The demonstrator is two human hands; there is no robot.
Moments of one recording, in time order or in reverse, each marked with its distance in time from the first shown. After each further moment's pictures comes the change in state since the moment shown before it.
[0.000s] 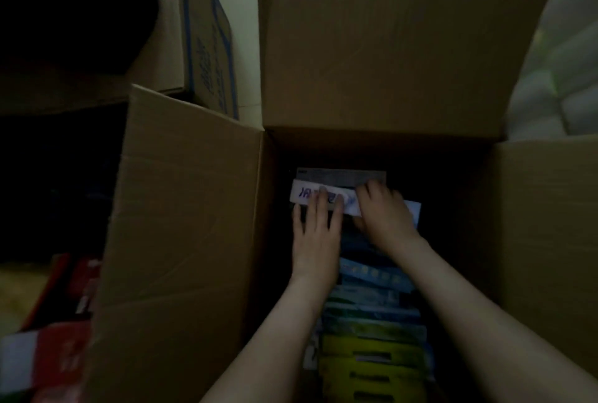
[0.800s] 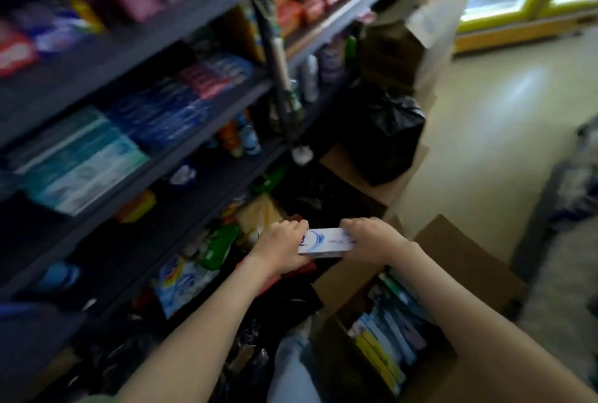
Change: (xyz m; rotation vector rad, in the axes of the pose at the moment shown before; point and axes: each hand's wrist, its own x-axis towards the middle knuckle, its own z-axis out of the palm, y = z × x) left_hand -0.503 -0.166 -0.332 -0.270 0.310 -0.474; right_hand -0.253 -0.313 -0.477 -0.255 -0.197 -0.941
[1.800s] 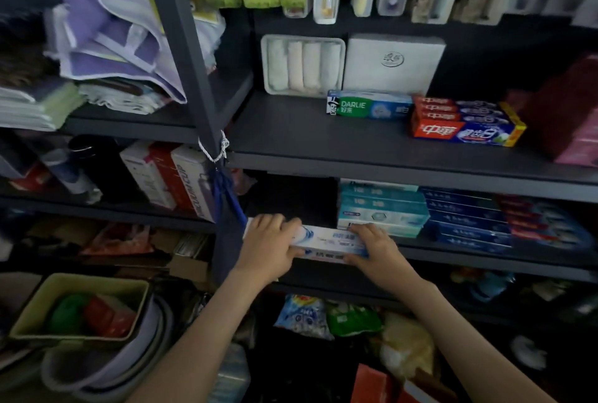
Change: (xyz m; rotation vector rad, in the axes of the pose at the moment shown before) left_hand -0.312 -0.269 -0.046 -0.017 0.464 -1.084; right_hand 0.215 -0.404 -0.071 0.045 0.042 -0.723
